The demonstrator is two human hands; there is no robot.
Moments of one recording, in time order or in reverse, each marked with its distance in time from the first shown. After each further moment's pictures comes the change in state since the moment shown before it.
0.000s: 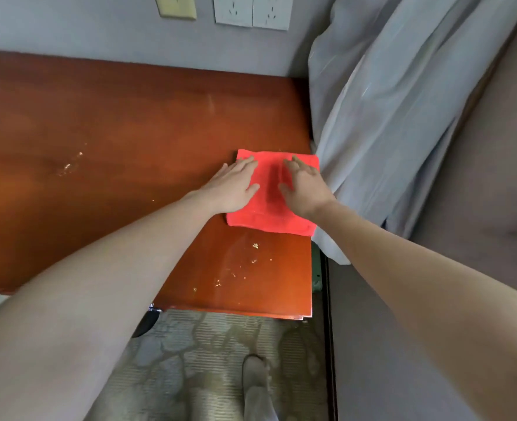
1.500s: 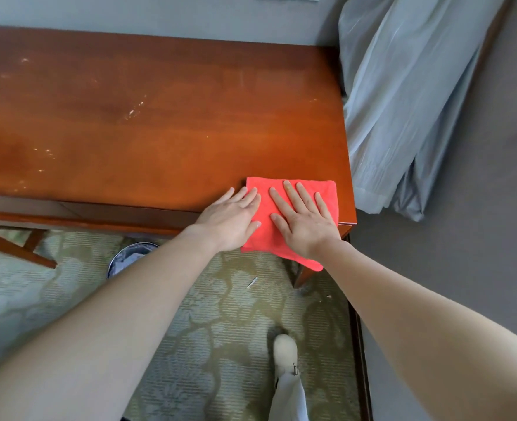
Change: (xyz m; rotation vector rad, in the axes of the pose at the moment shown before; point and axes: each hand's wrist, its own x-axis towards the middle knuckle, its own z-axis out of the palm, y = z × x) left_hand -0.220 -0.032 0.094 0.365 -0.050 0.072; right_hand -0.183 -0.056 0.149 -0.257 -0.022 -0.135
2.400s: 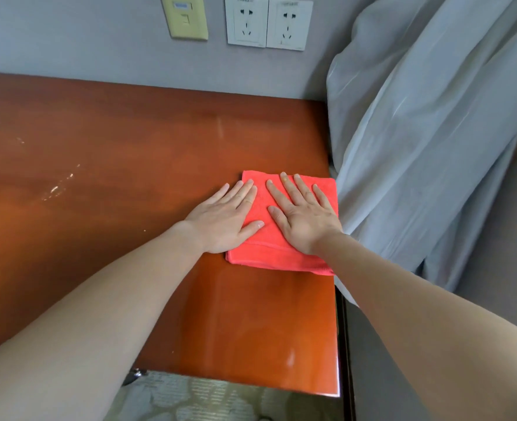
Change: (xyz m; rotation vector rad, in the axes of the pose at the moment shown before) left_hand 0.231 -0.054 -0.069 0.067 0.043 -0.025; right_hand 0.218 0.132 -0.079 -0.058 0.061 -0.077
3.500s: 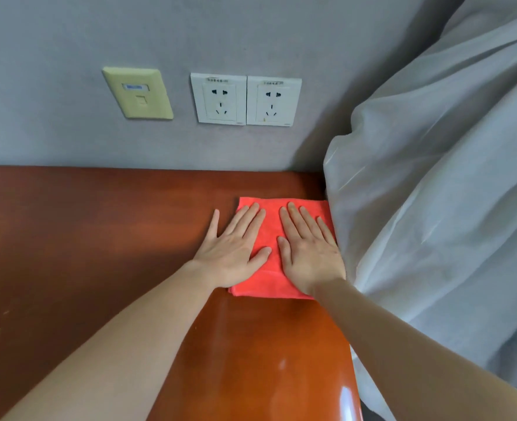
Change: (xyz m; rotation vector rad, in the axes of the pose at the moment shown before) left_hand 0.174 -0.072 -0.043 -0.166 0.052 0.049; right_hand 0.146 0.046 -0.030 0.008 0.176 0.213
